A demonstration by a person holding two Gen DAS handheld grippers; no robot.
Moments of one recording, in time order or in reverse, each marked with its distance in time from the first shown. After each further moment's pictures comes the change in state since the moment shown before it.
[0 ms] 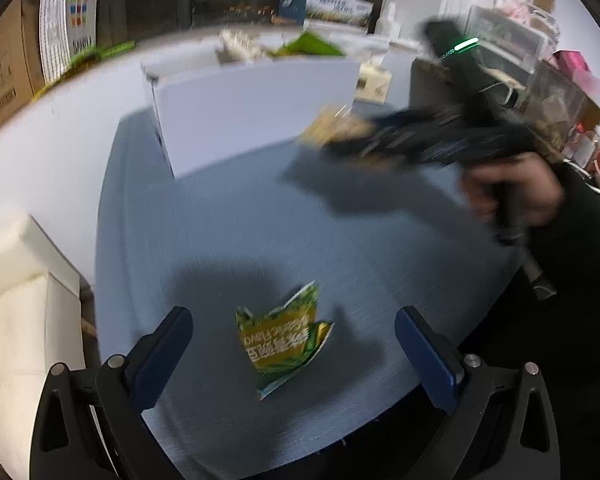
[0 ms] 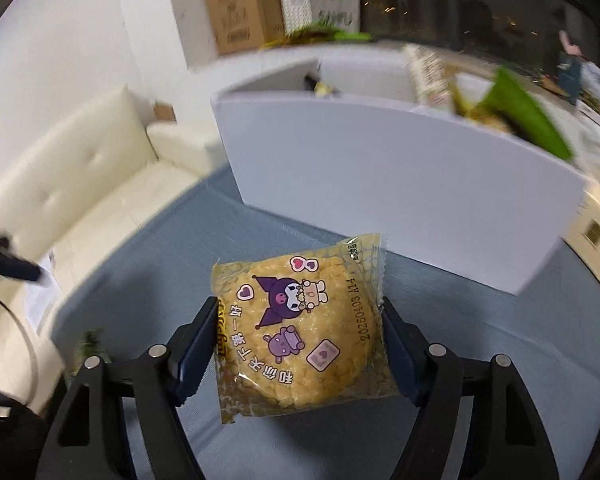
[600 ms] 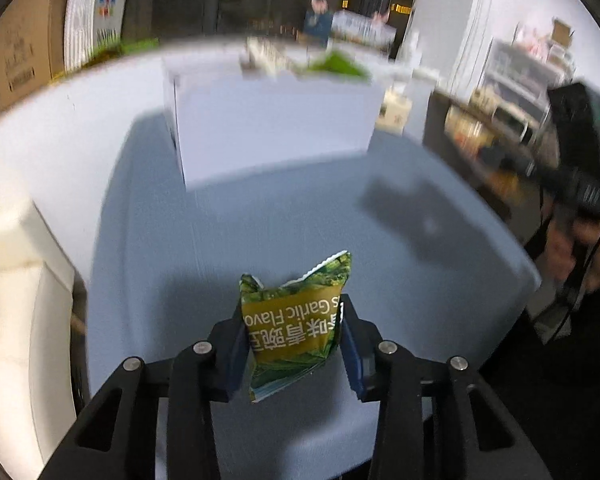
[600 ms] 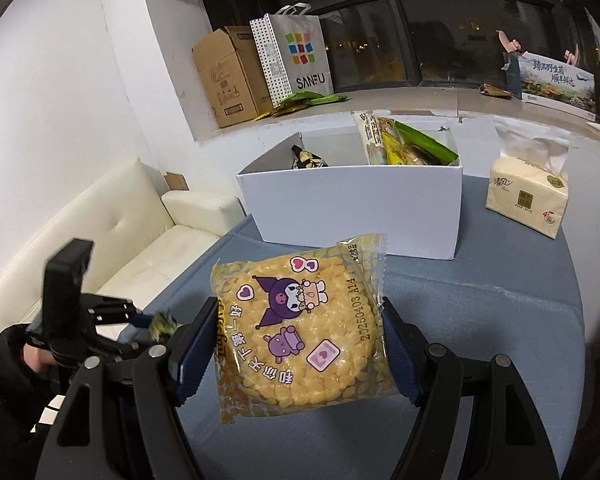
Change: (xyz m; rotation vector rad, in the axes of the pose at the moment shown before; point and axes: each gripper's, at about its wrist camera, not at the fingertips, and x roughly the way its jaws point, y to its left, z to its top) left arm -0.014 0.003 0.011 -0.084 -0.146 -0.003; right arm -0.116 -0.008 -0.045 0.127 -0.201 0.036
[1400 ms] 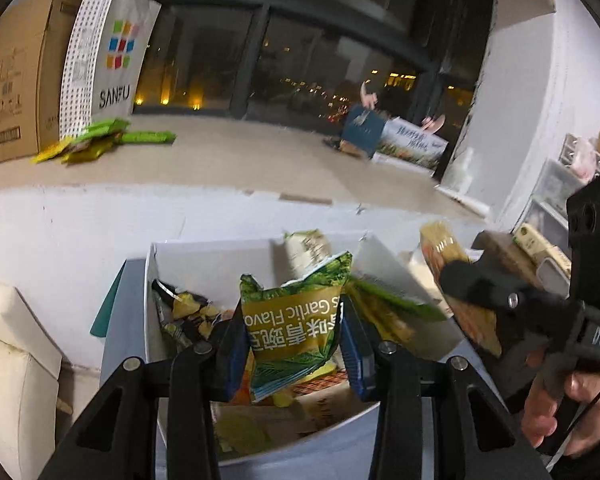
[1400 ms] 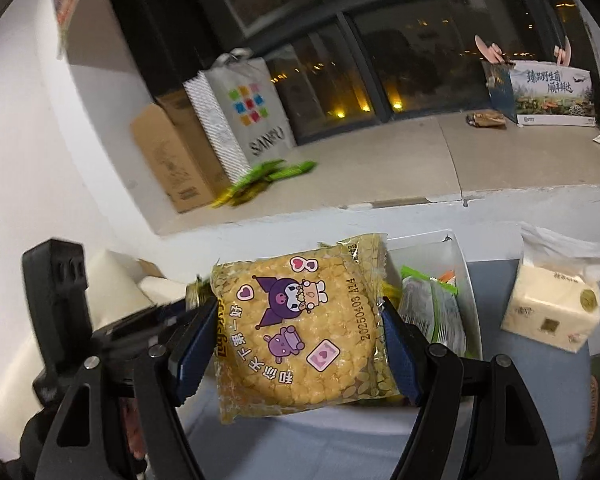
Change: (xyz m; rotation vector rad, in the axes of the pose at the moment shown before) left arm 0.100 0.066 0.240 -0.149 -0.210 0.021; right arm 0.089 -0.061 0.182 0.196 -0.102 -0.054
